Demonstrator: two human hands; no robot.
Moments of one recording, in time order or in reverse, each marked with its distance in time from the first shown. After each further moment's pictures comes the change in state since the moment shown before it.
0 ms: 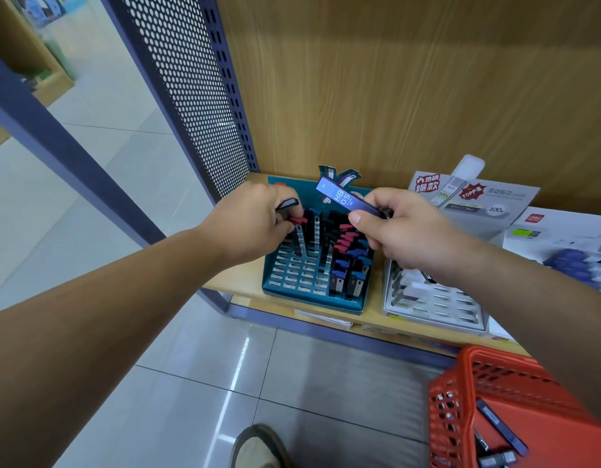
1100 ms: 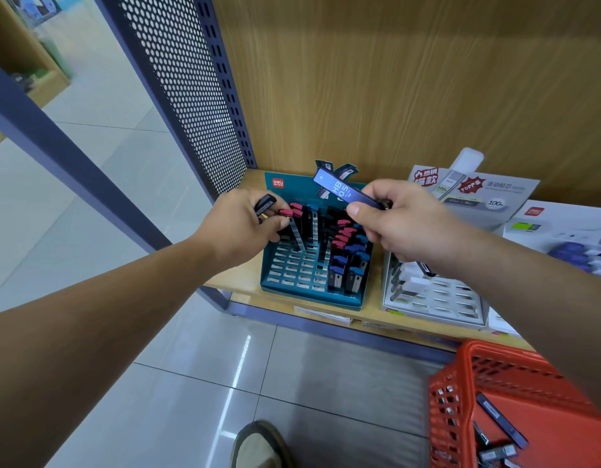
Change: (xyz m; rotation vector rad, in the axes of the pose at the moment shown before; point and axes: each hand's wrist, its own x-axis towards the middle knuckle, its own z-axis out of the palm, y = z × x) left_hand -0.011 -0.007 0.014 -0.376 0.057 -0.259; right_hand 0.003 0.001 -0.002 0.080 -0.014 0.017
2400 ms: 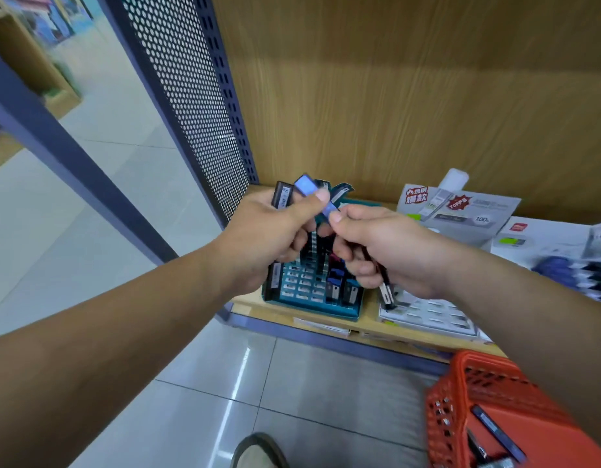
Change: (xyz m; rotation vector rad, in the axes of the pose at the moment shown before) left_hand -0.023 0.076 0.008 -0.703 0.010 -0.219; right_hand -0.017 -0.024 0.016 0.366 -0.265 0.147
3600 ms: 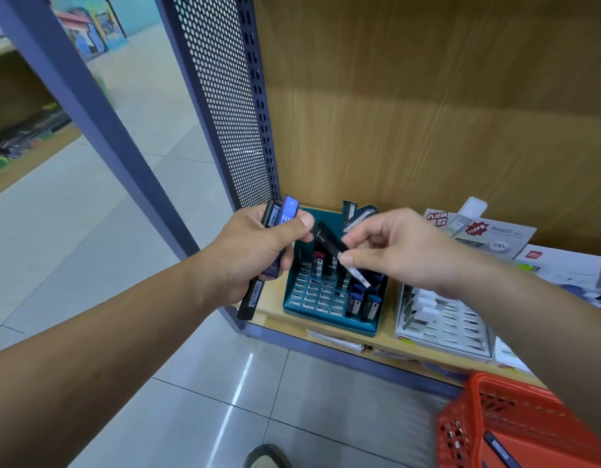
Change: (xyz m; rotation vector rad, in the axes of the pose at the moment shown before) left_hand -0.022 0.012 -0.056 0.079 -0.056 -0.025; right_hand -0.009 -0.028 0.008 -0.475 0.059 -0.224
